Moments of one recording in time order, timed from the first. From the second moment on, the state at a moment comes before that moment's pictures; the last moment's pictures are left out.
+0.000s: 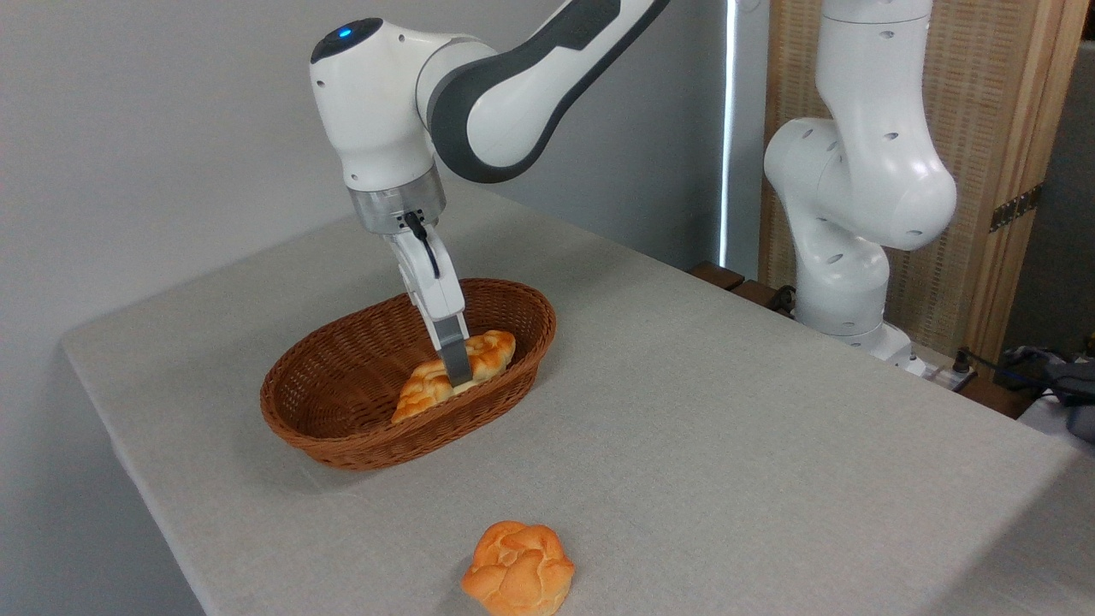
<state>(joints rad) -0.23 -0.02 -0.11 -2.09 -0.03 2.01 0.74</state>
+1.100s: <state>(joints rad) -0.19 -0.03 -0.06 -1.87 -0.17 1.68 0.69</state>
